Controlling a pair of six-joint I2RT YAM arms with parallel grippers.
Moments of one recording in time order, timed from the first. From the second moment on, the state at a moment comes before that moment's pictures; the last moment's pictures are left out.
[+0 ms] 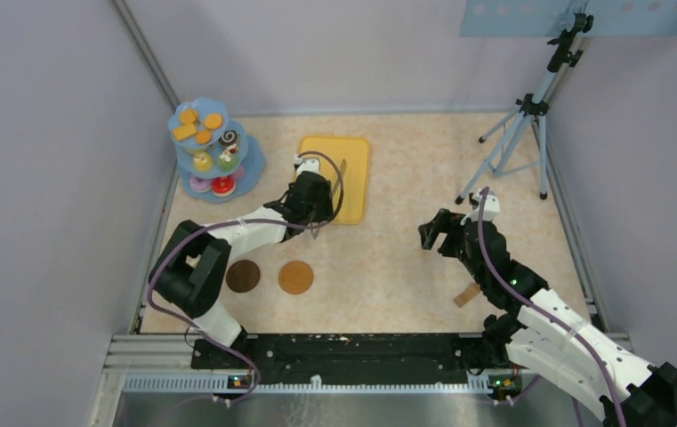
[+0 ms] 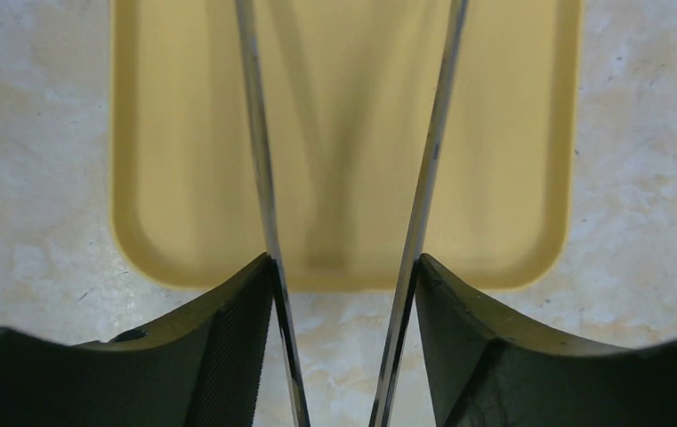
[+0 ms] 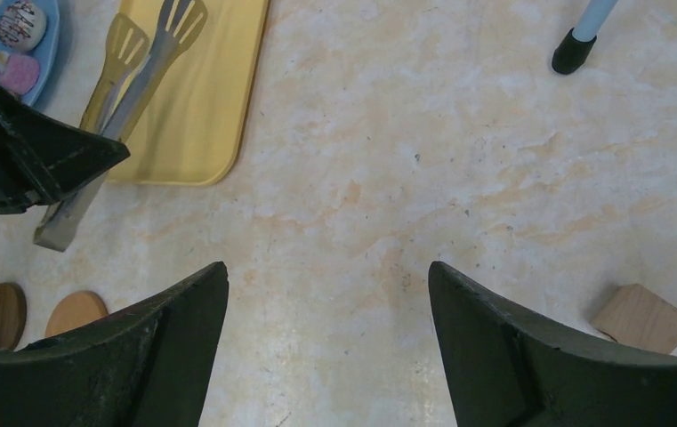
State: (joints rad) left arm -0.57 1.61 0.92 -0.03 -0.27 -0.47; right arm 0.61 0.69 0.47 -0.20 0.33 0.58
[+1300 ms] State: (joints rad) left arm -0.20 1.77 0.97 0.05 0.12 -0.54; right arm 0.61 0.61 0.47 -0.26 0.32 0.59
